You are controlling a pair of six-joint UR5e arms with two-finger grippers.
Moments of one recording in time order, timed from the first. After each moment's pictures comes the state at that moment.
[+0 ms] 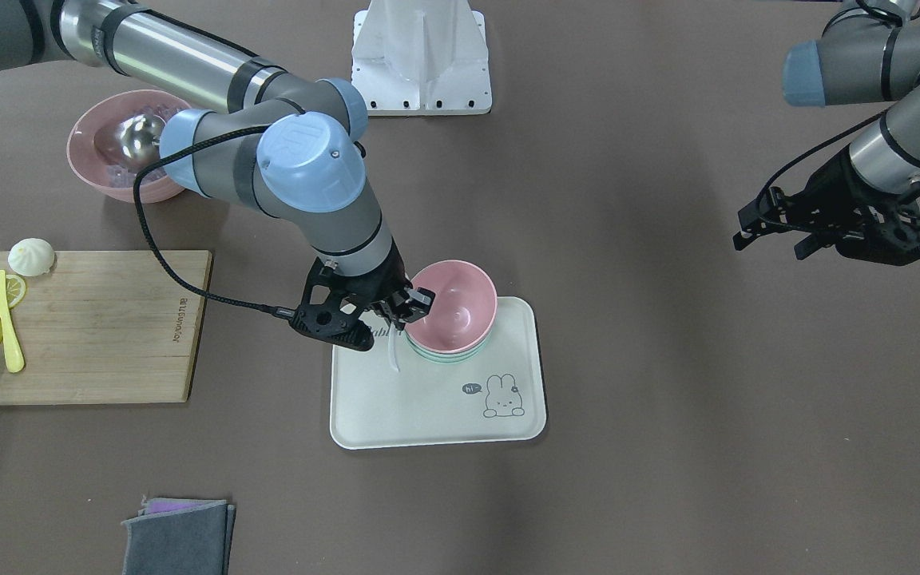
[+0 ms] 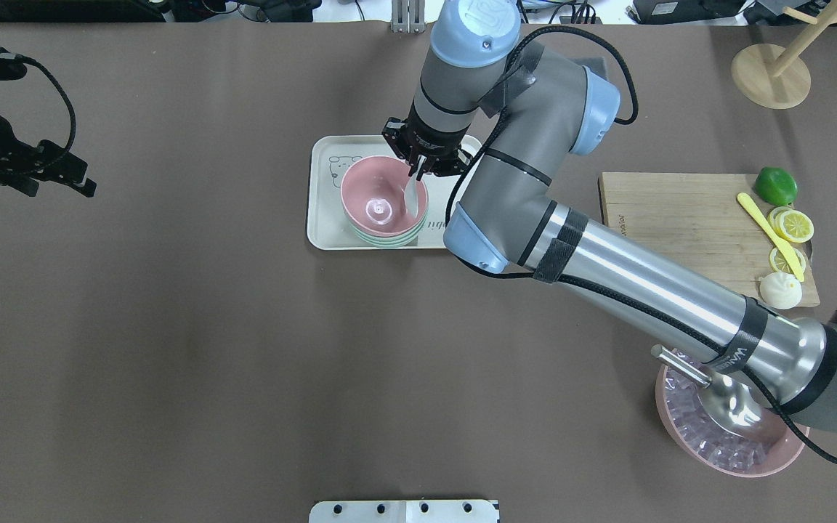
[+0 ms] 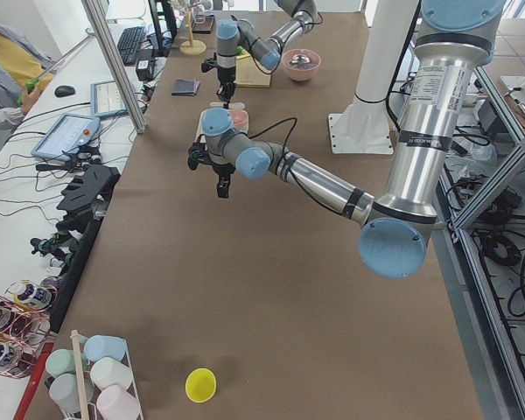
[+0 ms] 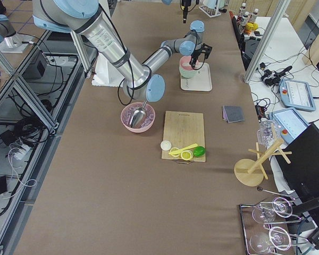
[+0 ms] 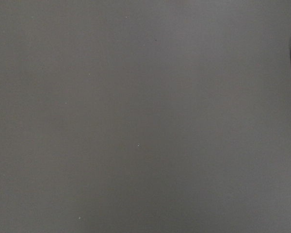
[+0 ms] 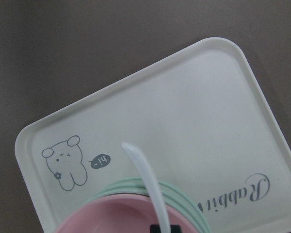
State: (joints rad) left arm -1.10 -1.75 -1.82 -1.76 -2.36 -0.66; right arm 0.70 -0.64 1.29 -1.35 2.03 1.54
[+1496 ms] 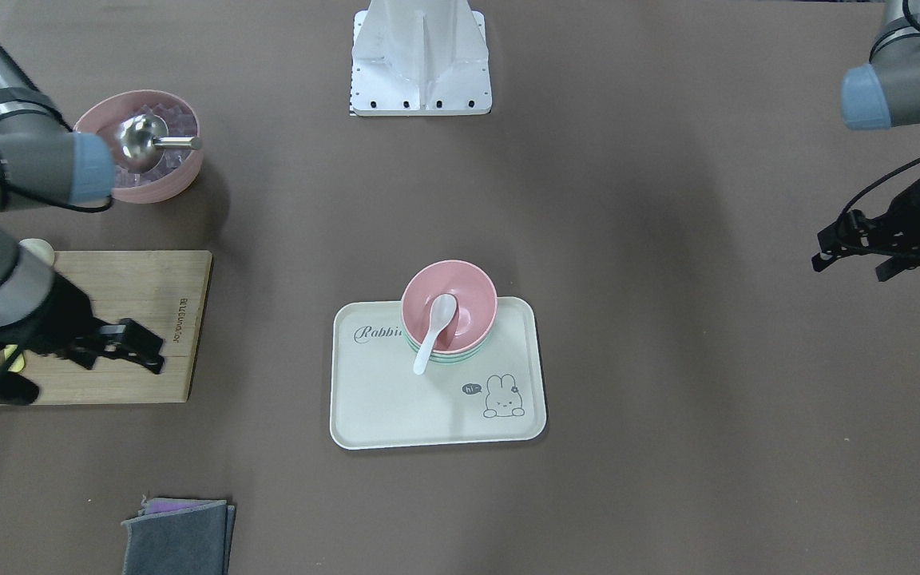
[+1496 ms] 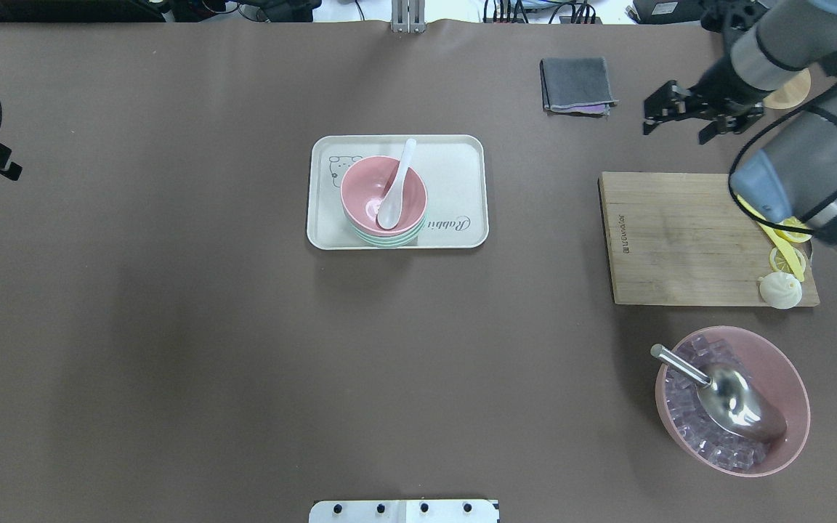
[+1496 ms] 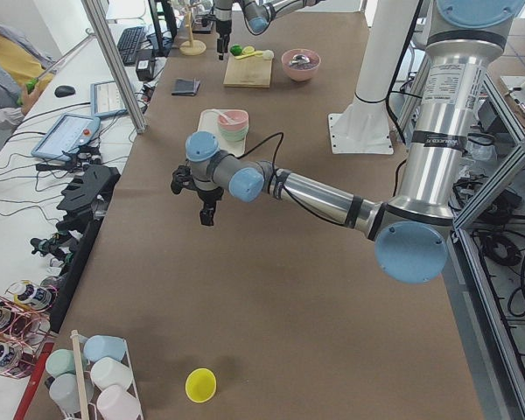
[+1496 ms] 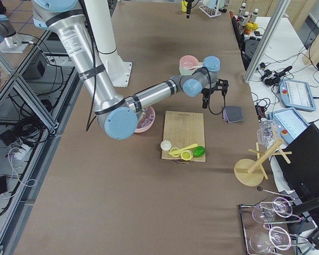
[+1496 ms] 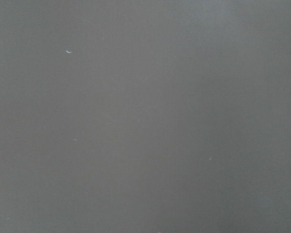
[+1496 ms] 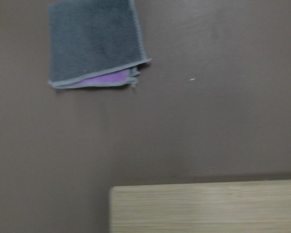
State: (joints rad) left arm -1.25 -1.71 -1.69 -1.75 -2.35 -0.35; right arm 1.12 -1.19 1.50 -1.29 2.26 0.77
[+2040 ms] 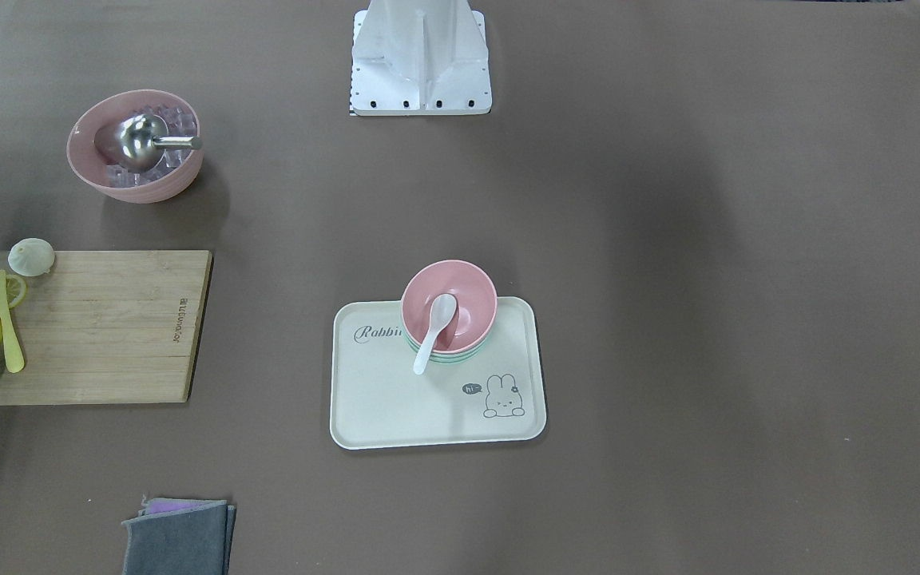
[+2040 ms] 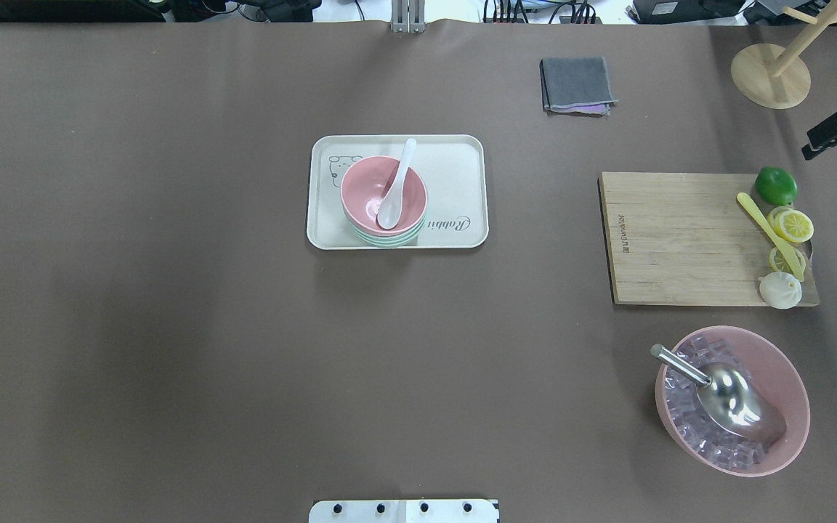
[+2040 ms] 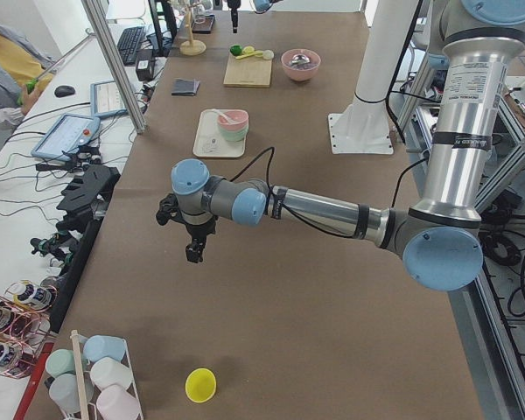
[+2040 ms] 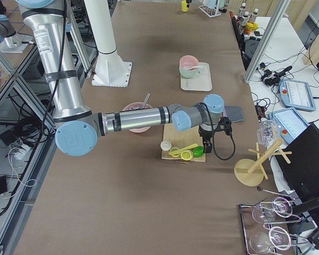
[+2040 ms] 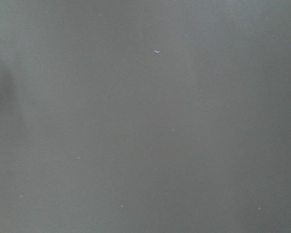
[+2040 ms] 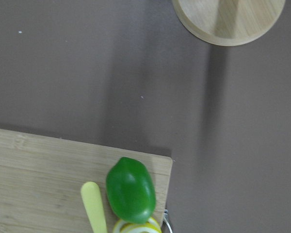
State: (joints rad) left arm -1.41 -1.68 -1.64 -1.65 -2.35 -0.04; right arm 1.32 -1.37 1.49 -1.39 2.29 0.24
